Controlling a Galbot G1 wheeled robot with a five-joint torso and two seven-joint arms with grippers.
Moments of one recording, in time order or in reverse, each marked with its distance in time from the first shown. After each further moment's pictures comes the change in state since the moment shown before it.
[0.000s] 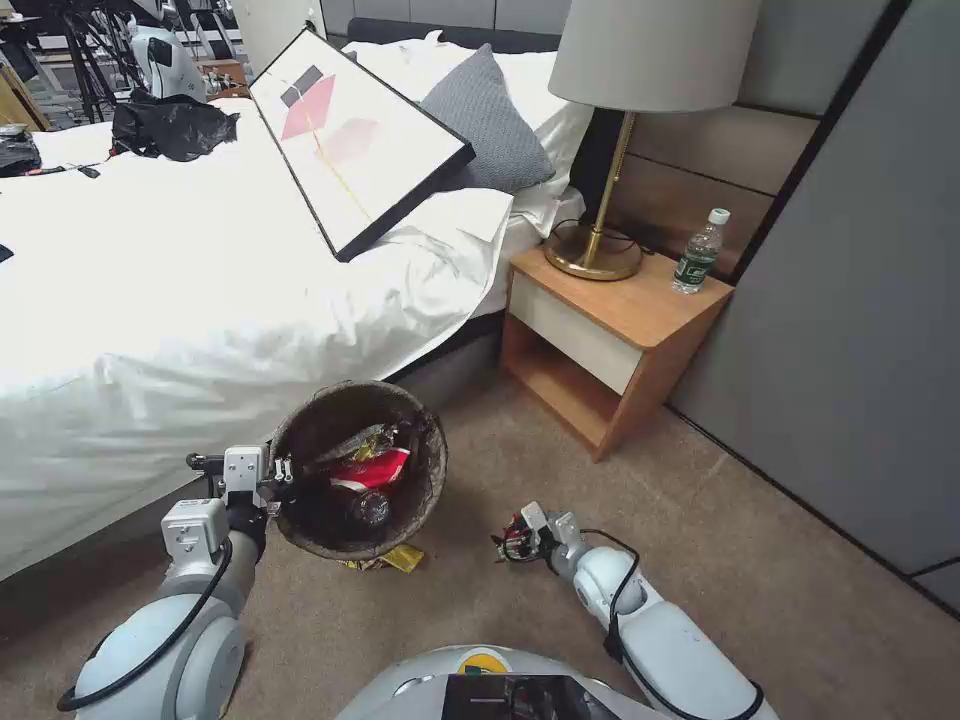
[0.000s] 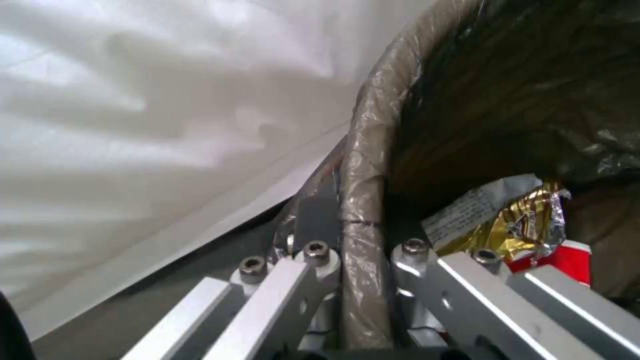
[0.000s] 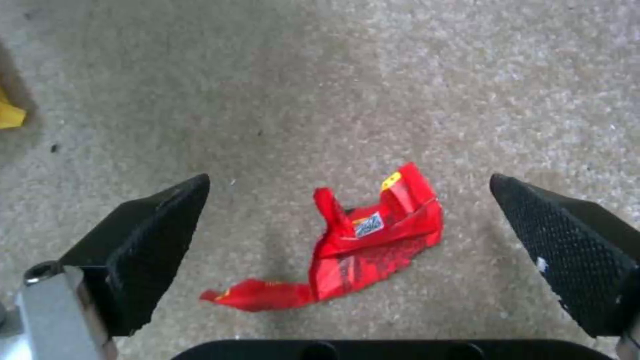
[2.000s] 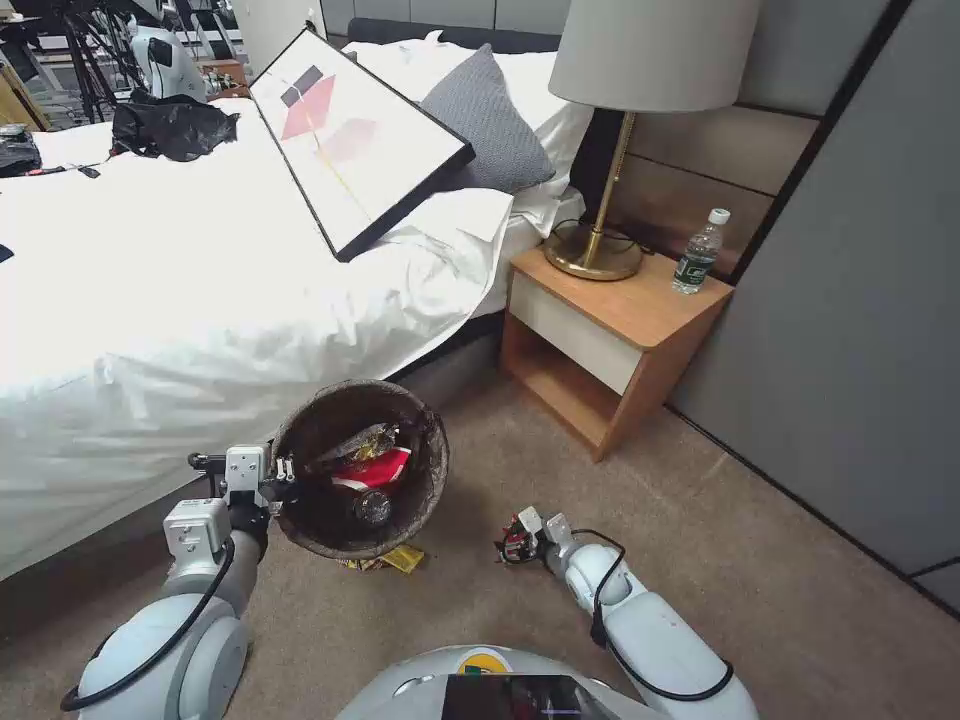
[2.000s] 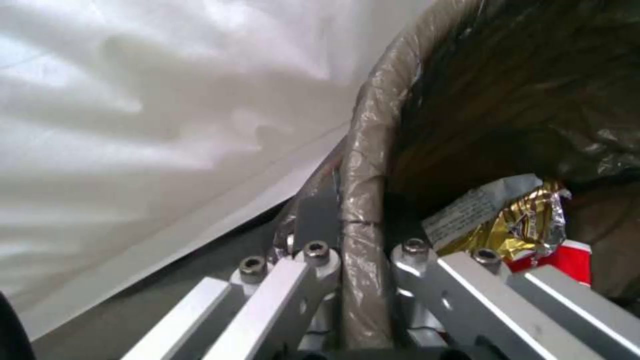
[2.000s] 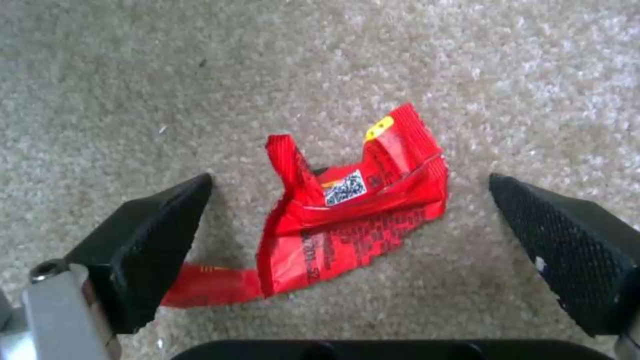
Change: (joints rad) left arm -0.004 -0.007 0.006 0.000 0.007 -0.002 0.003; right arm 0.066 0.042 -0.024 -0.153 -0.070 -0.004 -0.005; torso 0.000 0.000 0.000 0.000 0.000
